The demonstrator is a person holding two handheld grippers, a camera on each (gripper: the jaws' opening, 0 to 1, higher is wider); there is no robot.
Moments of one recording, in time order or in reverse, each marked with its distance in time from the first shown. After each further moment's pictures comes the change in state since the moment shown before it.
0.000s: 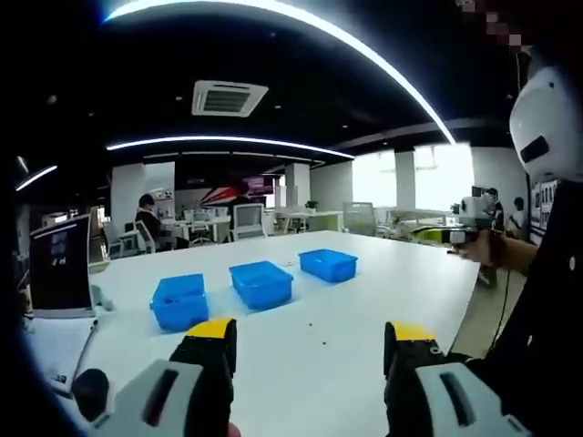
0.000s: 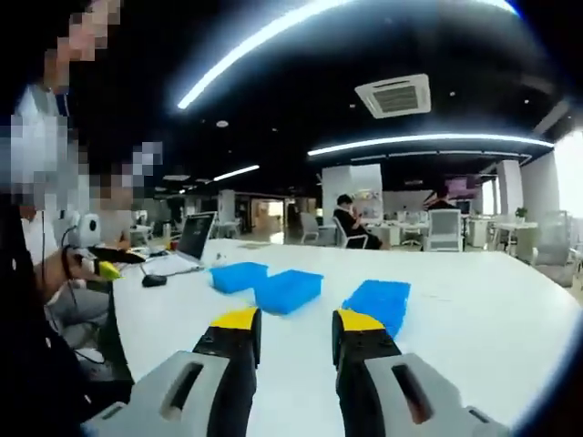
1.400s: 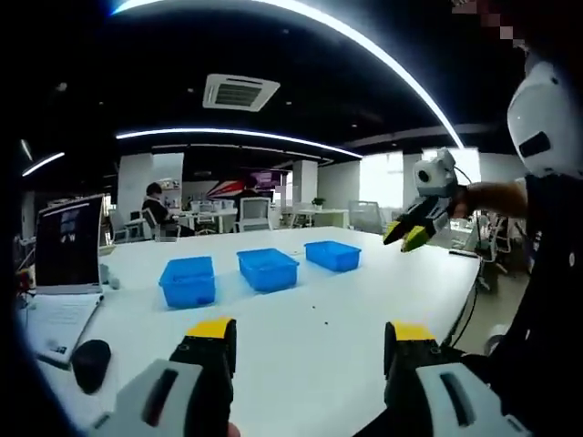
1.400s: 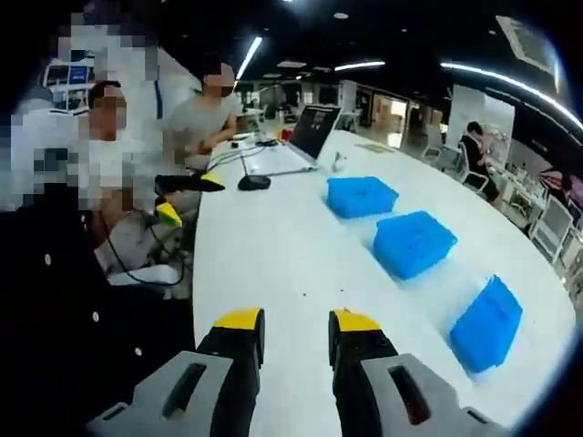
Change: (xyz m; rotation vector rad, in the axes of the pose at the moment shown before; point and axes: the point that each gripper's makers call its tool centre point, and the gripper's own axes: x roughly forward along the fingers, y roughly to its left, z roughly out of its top) left arm -0.025 0.007 -0.026 -0.053 0.015 0.026; right arm 0.099 0.127 -0.022 -0.277 0.613 0.615
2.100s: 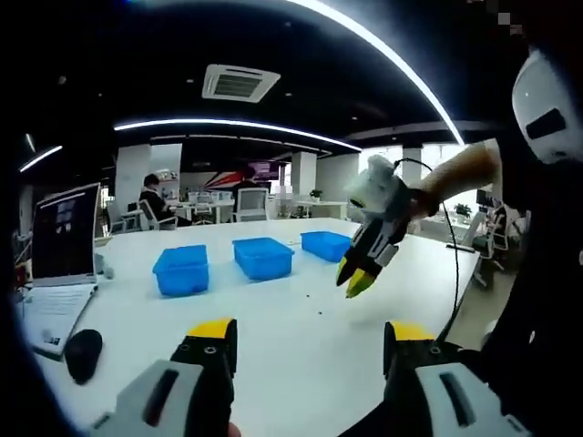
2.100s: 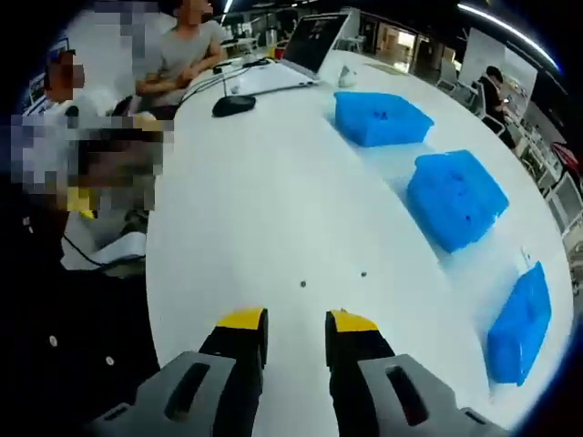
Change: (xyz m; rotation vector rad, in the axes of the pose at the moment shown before) left arm 0.005 -0.010 -0.011 -0.008 0.040 -0.021; right arm 0.113 -0.006 -0.030 0.032 0.340 -0.002
